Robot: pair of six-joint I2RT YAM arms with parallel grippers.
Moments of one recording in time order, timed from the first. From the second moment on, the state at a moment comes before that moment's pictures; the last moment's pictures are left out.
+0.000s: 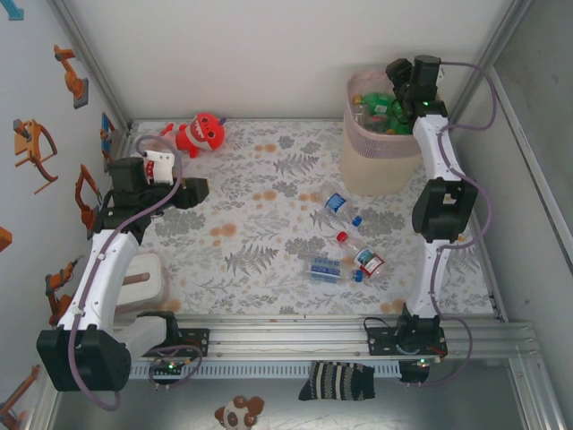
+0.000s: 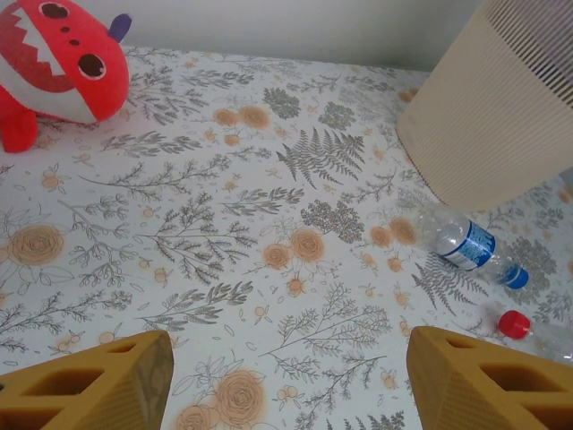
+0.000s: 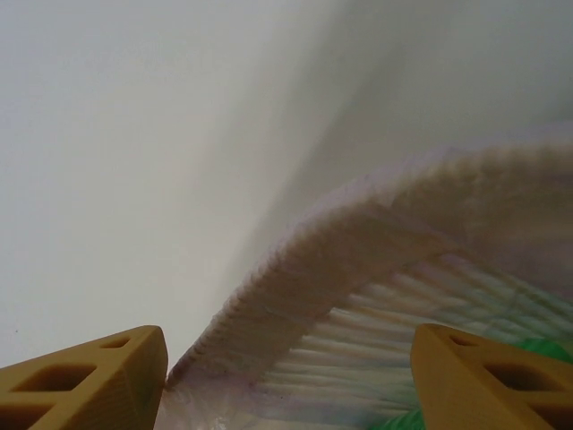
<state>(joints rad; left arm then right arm) -0.06 1.08 0.96 -0.48 0.49 -0.07 0.00 2.23 2.22 -0.32 -0.04 0.96</state>
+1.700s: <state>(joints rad) -0.06 1.09 0.96 -0.47 0.49 -0.08 0.76 1.41 1.35 -1.05 -0.13 -0.41</state>
